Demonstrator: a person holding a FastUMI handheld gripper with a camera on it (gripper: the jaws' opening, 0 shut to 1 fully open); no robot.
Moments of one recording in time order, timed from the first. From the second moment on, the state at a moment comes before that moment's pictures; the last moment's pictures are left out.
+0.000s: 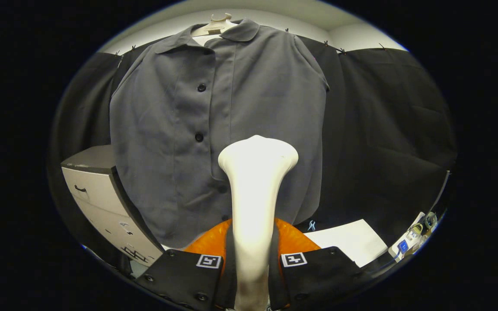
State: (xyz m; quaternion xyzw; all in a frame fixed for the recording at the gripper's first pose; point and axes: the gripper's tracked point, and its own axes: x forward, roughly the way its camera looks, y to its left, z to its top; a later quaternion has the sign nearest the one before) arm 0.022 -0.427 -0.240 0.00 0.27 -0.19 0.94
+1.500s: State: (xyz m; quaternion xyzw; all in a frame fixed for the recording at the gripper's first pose) arm -0.021 -0.381 -0.196 -0.01 0.25 -0.21 0.94
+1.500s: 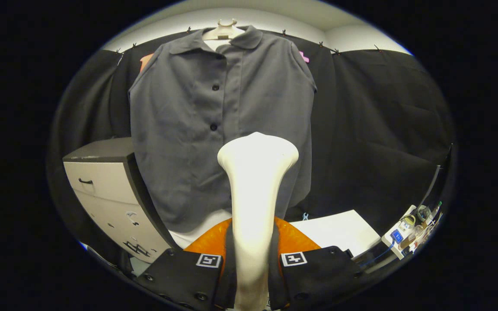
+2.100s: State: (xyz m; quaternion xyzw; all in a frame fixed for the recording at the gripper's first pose) arm -0.007 -0.311 -0.070 -0.04 0.14 -0.17 0.97
